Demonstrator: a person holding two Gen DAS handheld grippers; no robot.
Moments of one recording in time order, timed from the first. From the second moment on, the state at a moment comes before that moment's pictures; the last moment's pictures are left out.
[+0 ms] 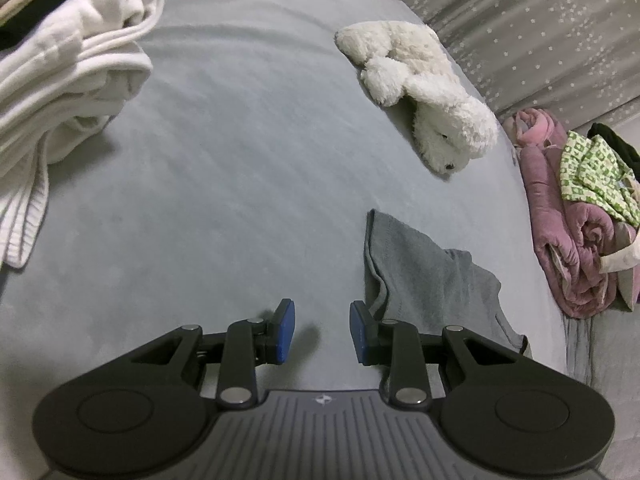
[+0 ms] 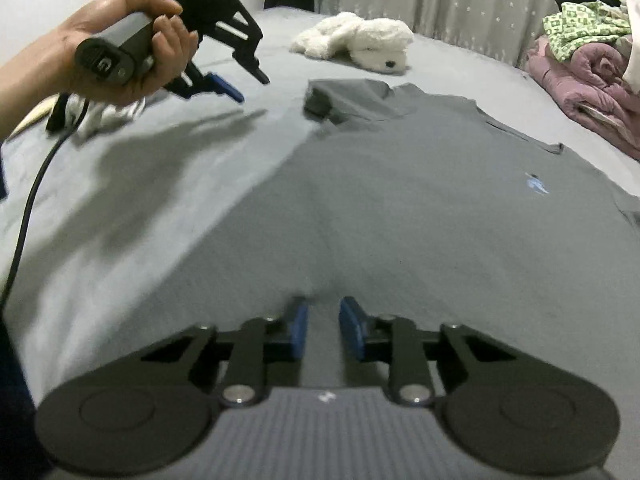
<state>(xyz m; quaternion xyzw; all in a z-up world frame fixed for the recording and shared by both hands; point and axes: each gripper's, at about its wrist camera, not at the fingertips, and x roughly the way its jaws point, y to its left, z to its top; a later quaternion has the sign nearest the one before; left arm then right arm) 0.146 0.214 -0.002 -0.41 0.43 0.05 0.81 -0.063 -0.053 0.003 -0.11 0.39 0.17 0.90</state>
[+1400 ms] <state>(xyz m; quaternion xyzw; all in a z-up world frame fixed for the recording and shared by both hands) 0.147 0.201 0.001 -0.37 0.43 0.04 0.82 -0.092 -0.055 0.007 0.03 0.36 0.26 0.90</state>
